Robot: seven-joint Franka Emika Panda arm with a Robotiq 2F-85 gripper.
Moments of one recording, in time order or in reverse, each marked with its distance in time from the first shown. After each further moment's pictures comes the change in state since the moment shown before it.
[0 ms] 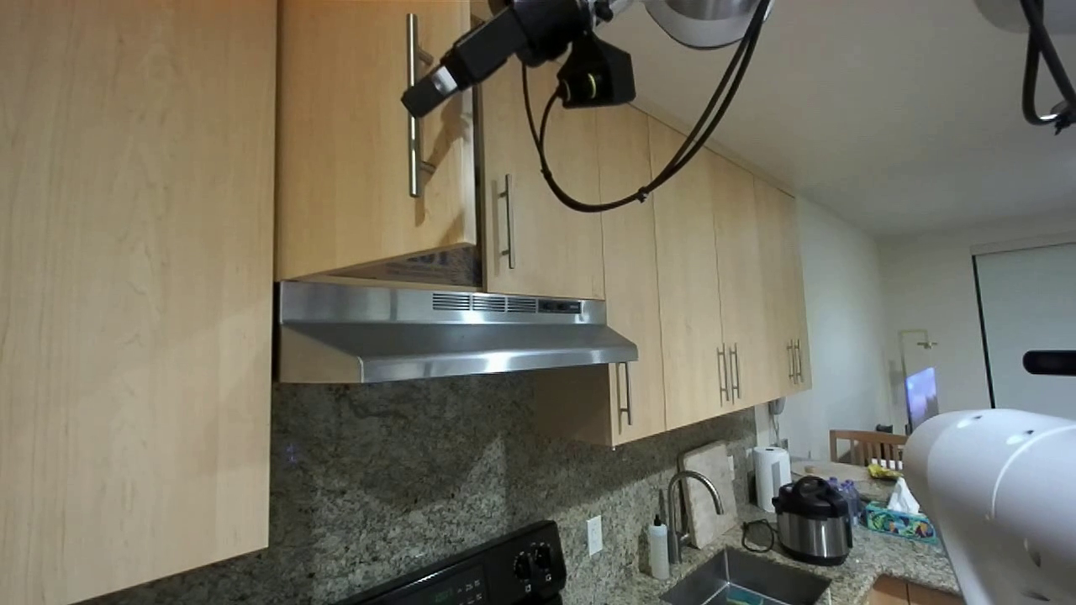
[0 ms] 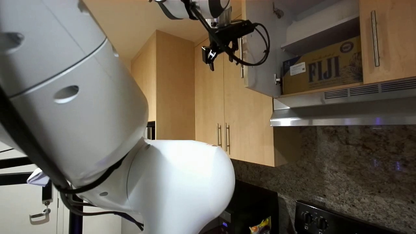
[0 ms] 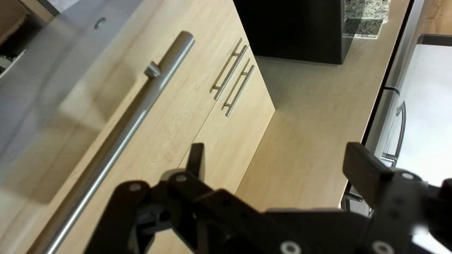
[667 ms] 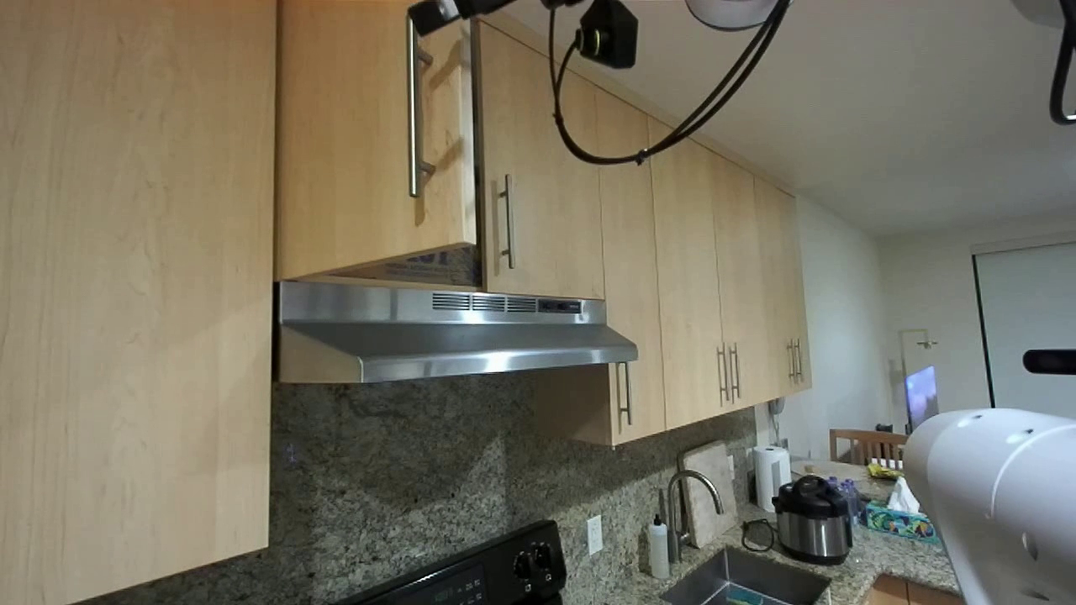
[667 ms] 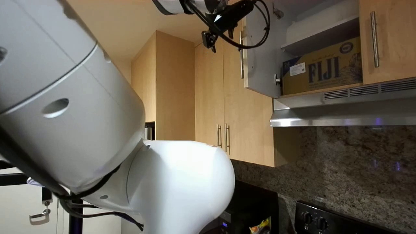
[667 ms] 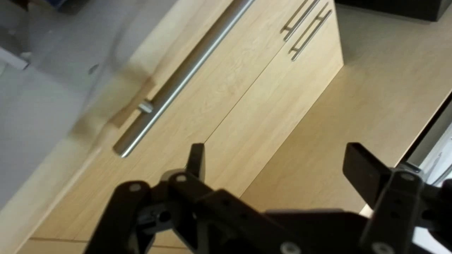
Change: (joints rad) arm -0.007 -0.056 0.020 -0.008 -0.031 0.260 -0.043
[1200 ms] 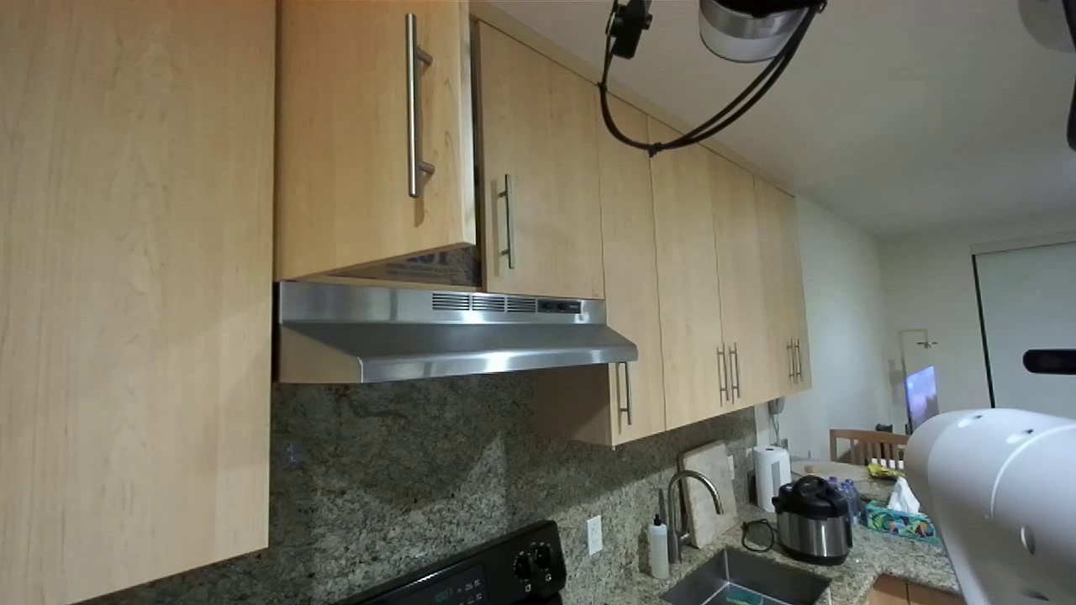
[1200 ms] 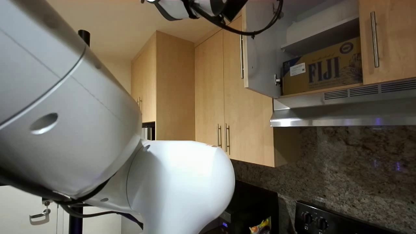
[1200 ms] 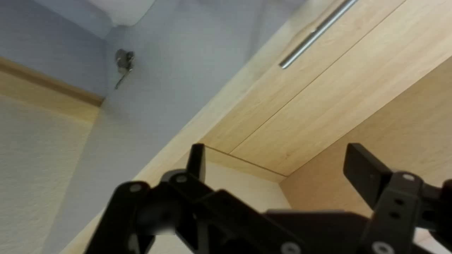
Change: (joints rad) arm -0.006 -0.056 -0.040 -0.082 -0.069 0.478 0.005
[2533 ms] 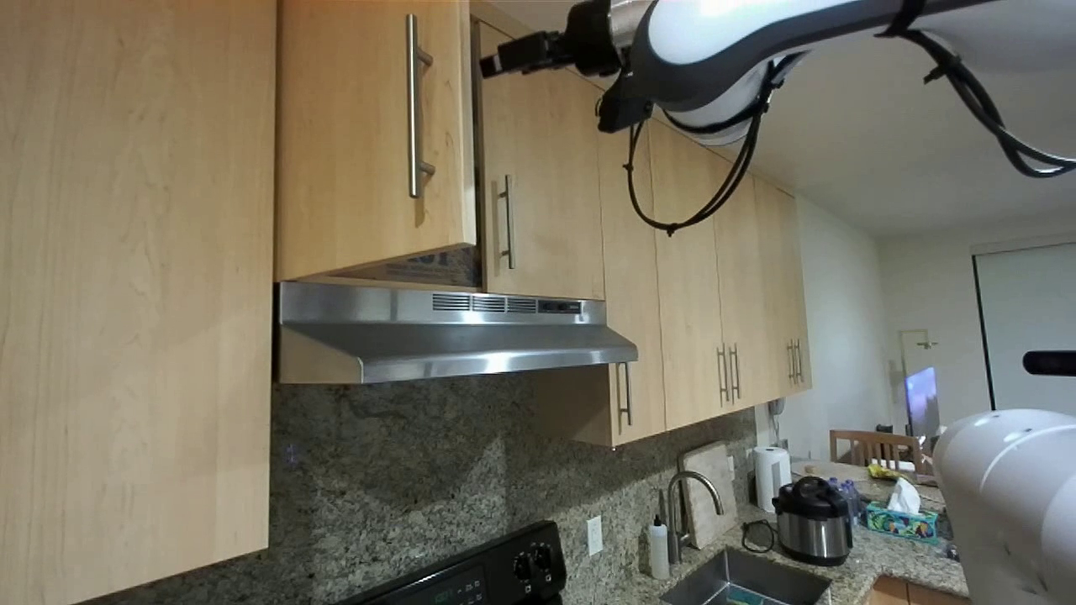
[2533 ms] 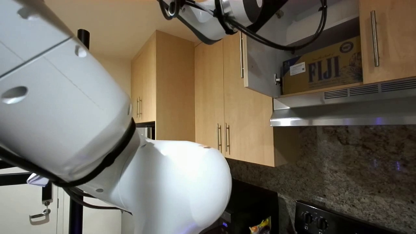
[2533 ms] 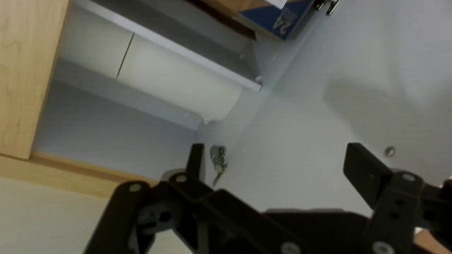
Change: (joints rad) arm -0.230 0.121 -0.092 -0.035 -0.272 0.143 0.466
